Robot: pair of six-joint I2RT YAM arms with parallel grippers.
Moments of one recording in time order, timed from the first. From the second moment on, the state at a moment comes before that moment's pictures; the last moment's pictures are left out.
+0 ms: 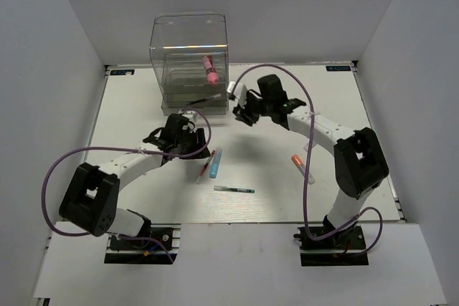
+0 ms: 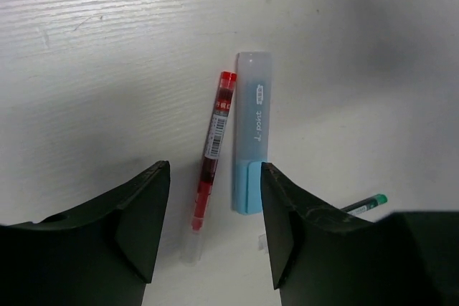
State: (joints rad) left arm -0.45 1.39 0.73 -0.19 0.18 -0.43; right arm 0.59 1.75 1.32 -0.17 -0.45 -0.63
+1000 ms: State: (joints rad) left arm -0.69 1.67 0.93 -0.36 -0.20 -0.41; right arm 0.50 1.59 1.03 -0.17 -0.44 -0.50
